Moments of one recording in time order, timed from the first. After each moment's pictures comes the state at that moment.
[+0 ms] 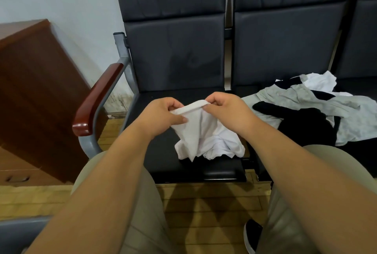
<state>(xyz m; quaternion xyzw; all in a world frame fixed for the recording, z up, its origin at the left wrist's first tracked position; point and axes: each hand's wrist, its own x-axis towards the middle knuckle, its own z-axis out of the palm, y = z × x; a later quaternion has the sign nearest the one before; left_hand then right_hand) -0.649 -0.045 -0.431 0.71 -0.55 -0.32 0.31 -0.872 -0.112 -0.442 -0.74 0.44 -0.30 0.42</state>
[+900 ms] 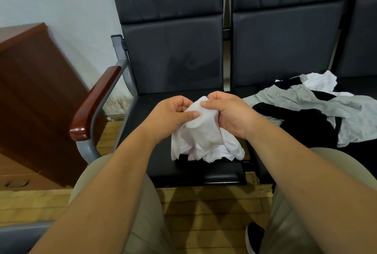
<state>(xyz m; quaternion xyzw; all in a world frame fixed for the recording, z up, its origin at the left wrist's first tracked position) -0.674 -0.047 -0.423 0.63 -0.56 -0.39 0.37 -0.871 -0.129 -0.446 -0.50 0.34 -0.32 0.73</state>
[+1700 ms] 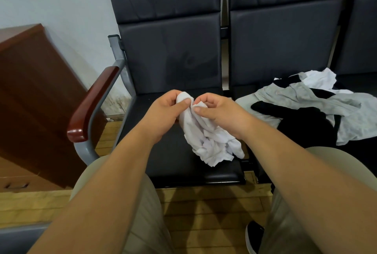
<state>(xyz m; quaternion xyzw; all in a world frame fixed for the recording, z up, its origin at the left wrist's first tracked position) -0.671 -0.063 -0.436 0.60 -0.52 -0.42 0.45 -0.871 -0.122 -0.445 -0.68 0.38 -0.28 0.56</state>
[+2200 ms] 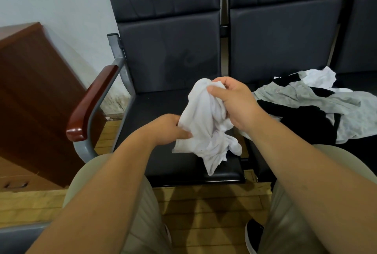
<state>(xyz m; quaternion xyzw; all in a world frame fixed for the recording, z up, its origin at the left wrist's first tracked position) -0.666 -0.057 -0.447 0.71 -0.59 -0.37 0.13 -0.882 -0.135 -0.434 -0.57 0.43 -0.42 0.57</state>
